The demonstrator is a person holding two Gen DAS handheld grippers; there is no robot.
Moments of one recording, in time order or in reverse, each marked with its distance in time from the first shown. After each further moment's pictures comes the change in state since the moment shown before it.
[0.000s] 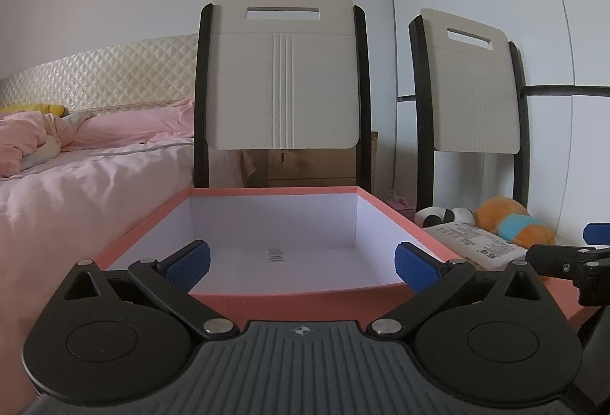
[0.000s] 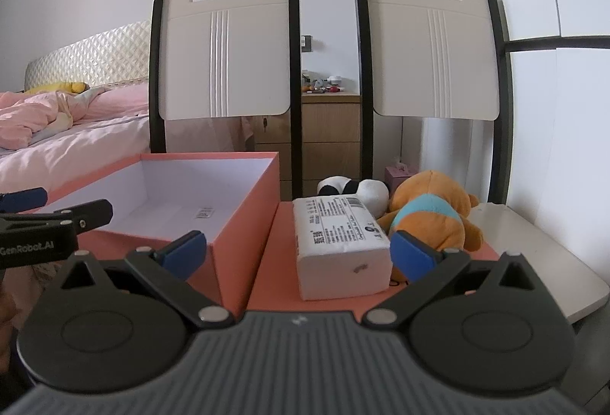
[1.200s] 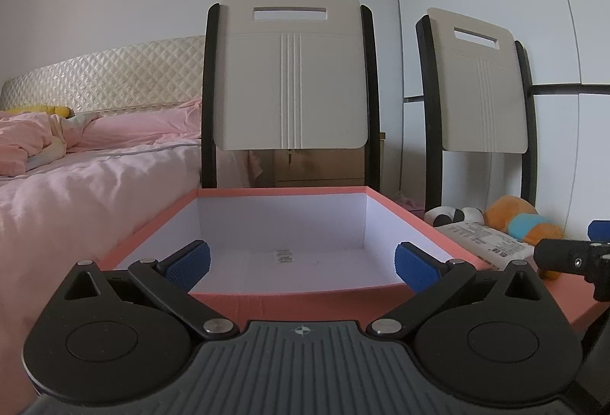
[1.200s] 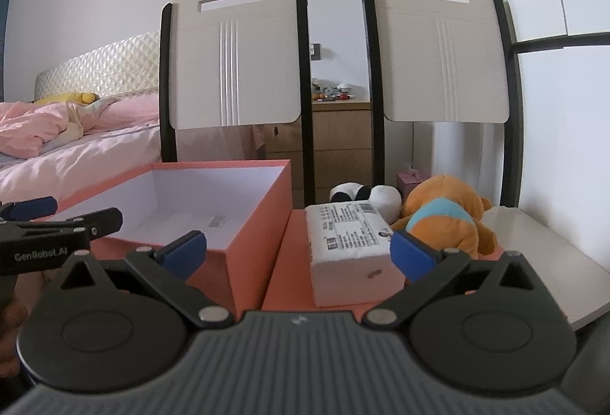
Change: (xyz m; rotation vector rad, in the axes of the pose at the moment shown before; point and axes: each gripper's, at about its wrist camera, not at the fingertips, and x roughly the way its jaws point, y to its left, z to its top) left arm 0.002 0.007 0.001 0.010 -0.002 0.020; right arm 0.000 0.002 0.000 0.014 -0.030 0.041
